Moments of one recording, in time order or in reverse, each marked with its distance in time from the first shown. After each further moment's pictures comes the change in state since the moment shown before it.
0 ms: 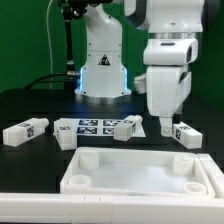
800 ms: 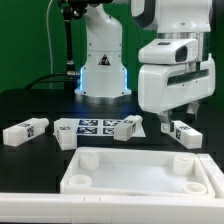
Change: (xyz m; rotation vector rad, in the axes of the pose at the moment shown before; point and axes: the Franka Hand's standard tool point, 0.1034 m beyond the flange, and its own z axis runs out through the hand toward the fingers) arm 0.012 -0.018 -0.001 -0.001 0.007 0.461
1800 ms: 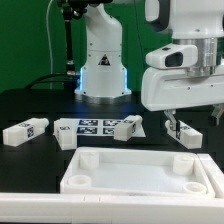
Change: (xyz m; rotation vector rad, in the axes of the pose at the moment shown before) arm 0.000 -0.052 0.012 0.052 -0.122 0.515
